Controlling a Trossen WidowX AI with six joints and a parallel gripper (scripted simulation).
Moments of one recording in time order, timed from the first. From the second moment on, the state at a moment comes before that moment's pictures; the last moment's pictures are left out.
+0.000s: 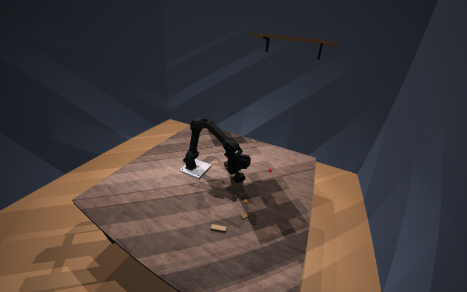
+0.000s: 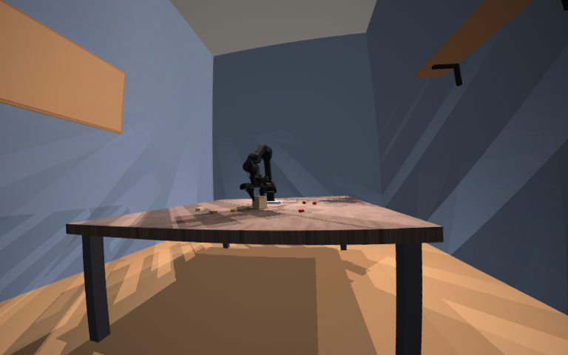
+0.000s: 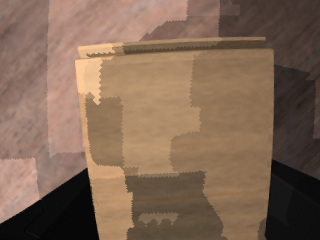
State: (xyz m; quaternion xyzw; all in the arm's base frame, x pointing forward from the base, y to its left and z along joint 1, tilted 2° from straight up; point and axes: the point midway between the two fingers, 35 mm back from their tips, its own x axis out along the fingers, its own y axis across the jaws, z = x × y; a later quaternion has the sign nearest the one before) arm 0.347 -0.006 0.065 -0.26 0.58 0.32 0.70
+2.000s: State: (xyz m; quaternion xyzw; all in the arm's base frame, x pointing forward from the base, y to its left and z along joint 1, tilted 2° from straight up) arm 0.348 -0.004 0.060 -0.26 0.58 0.32 0.70
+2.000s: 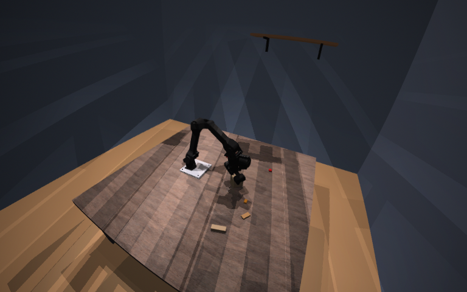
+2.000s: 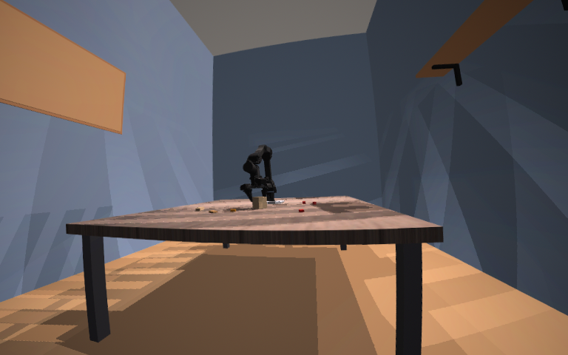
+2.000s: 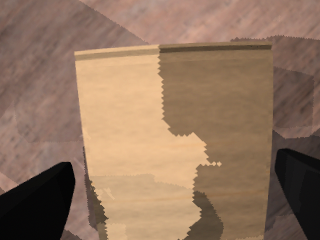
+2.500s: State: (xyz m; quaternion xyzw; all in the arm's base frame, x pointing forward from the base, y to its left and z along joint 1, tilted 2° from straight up) arm 0.343 -0.018 0.144 -0.26 0.59 0.32 0.70
